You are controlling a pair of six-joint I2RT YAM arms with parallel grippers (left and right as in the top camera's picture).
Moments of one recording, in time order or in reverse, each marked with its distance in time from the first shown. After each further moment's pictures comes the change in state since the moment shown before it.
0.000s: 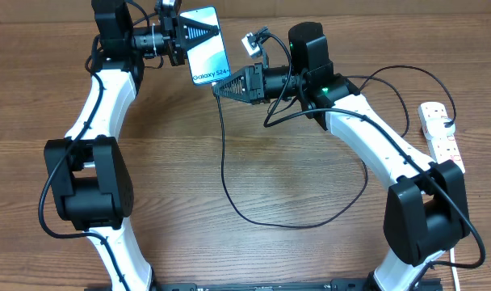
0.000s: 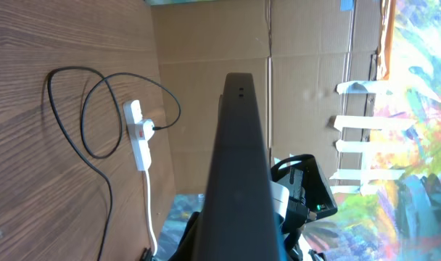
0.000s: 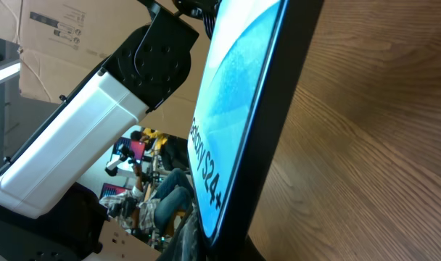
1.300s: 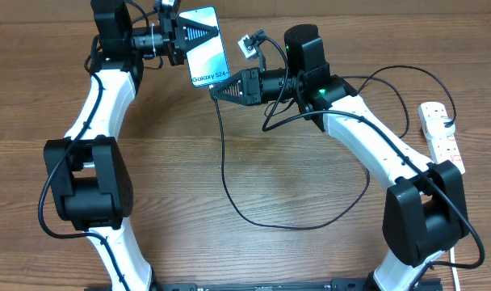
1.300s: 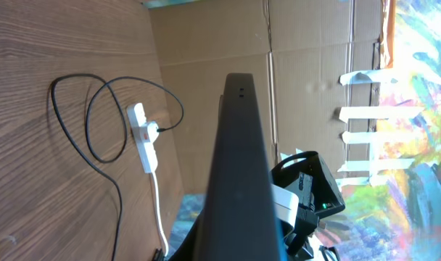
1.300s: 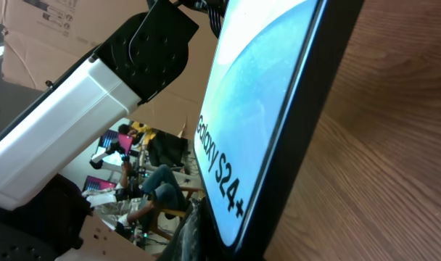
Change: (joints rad) left arm 0.003 0.000 0.000 -0.004 0.010 0.064; right arm 0.017 0.000 0.000 -0.022 0.016 -0.084
